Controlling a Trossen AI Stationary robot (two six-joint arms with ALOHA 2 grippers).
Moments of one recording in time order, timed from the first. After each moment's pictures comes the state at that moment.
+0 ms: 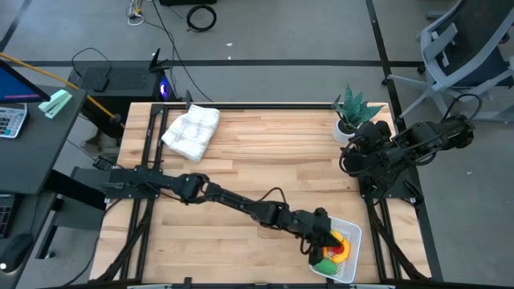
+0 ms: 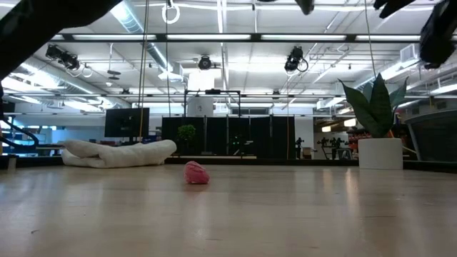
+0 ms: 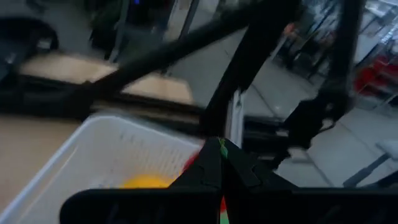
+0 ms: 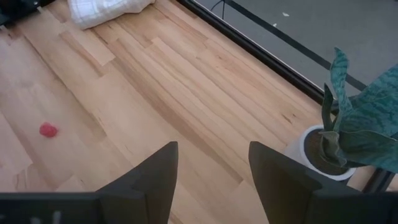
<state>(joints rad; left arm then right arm) -0.31 2.64 2.33 0.14 0.03 -0.41 0.42 1.02 1.38 -1.57 0.71 1.08</state>
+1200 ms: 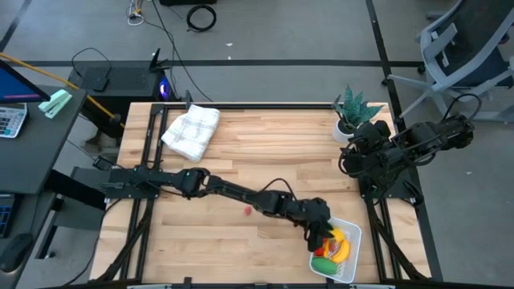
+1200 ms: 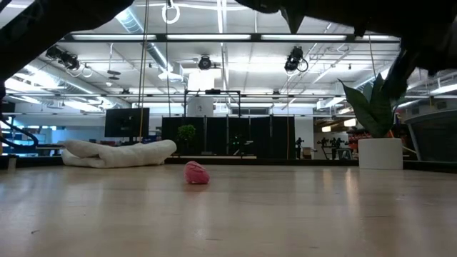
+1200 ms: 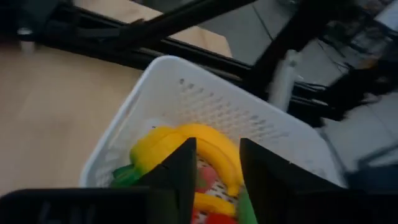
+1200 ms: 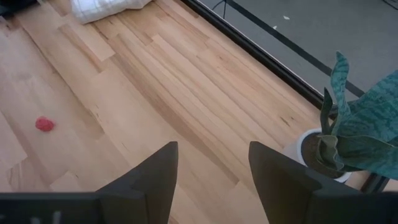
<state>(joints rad) -0.25 2.62 2.32 -0.07 0.08 -0.47 0.42 1.02 1.38 -1.57 0.71 1.04</state>
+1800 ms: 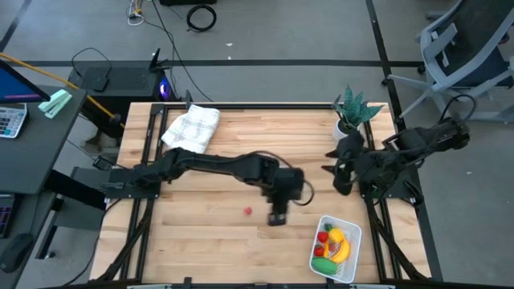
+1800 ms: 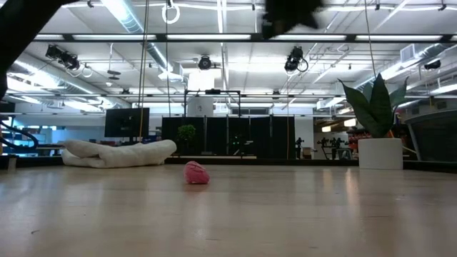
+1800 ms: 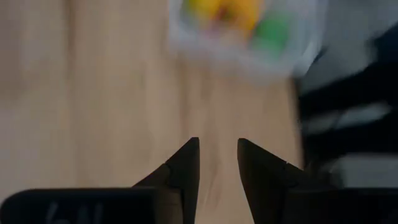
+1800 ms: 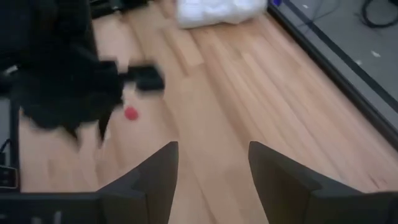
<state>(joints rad) -0.17 2.29 2.35 -1.03 0.26 -0.20 0.42 1.09 1.38 -1.20 0.54 0.70</state>
